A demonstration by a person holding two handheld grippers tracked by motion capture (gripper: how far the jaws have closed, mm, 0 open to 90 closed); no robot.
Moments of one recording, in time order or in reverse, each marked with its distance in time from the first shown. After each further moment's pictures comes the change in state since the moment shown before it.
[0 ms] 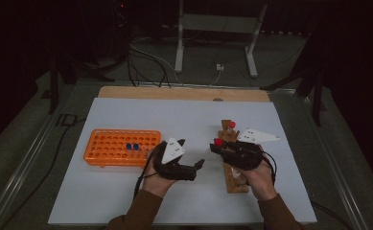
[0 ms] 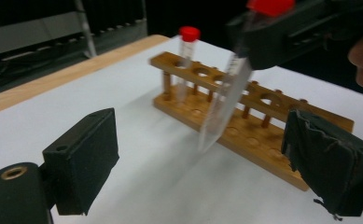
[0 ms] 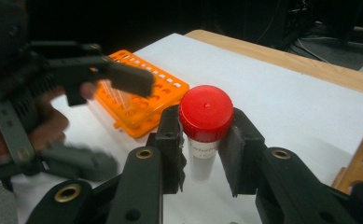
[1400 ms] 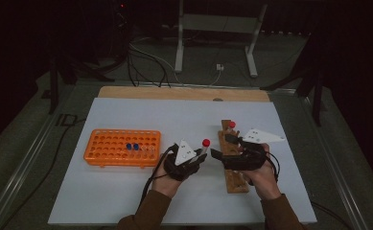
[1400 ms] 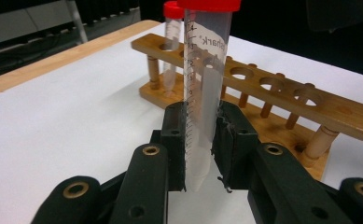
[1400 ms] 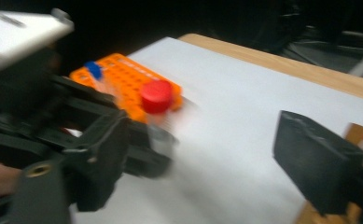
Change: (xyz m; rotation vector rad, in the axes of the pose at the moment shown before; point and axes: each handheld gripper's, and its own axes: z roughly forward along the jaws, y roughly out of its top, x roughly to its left) left arm -0.002 -0.011 0.015 0.025 0.021 0.002; right arm -0.007 -0.002 -0.008 -0.017 -0.038 -0.007
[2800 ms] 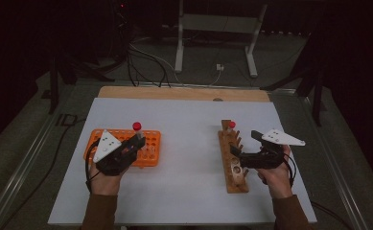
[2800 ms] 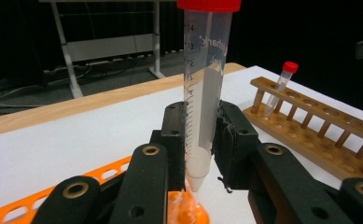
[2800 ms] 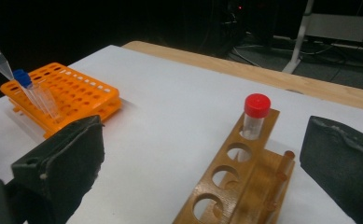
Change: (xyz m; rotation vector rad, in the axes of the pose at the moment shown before) left arm 0.085 -0.019 -0.136 -0.154 0.229 -0.155; right arm -0.029 -0.013 -0.029 -0.042 -0.192 0.050
